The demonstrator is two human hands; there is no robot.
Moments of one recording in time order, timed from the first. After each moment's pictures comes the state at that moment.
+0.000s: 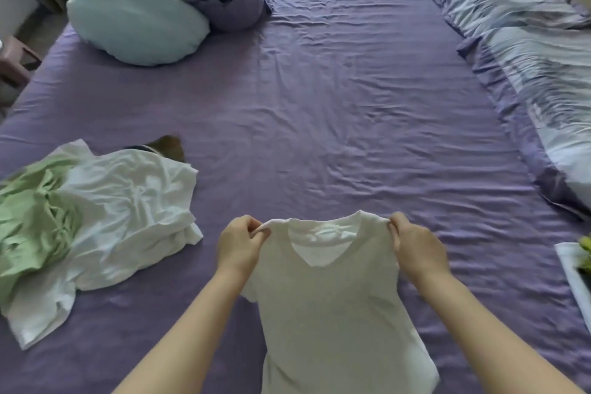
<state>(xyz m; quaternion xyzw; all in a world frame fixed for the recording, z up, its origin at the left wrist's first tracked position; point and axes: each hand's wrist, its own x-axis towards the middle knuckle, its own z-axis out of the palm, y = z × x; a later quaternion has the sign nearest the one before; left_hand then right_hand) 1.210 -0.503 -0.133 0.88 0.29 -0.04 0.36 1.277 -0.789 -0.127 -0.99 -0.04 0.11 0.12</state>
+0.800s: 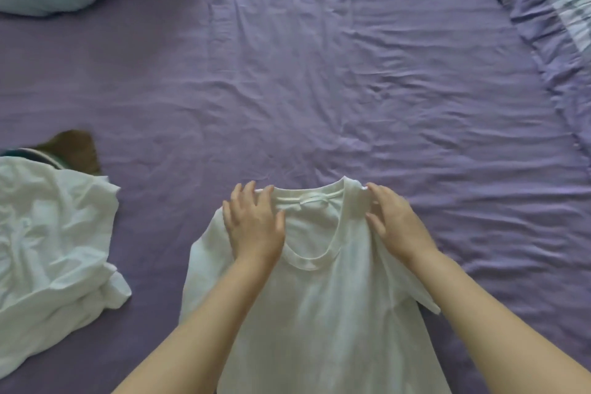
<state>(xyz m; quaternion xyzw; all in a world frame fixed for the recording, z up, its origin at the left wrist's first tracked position) 1.364 -0.541 -0.263 0.96 0.20 -0.07 0.20 1.417 -0.775 -0.266 -0.95 -0.08 0.20 0.22</state>
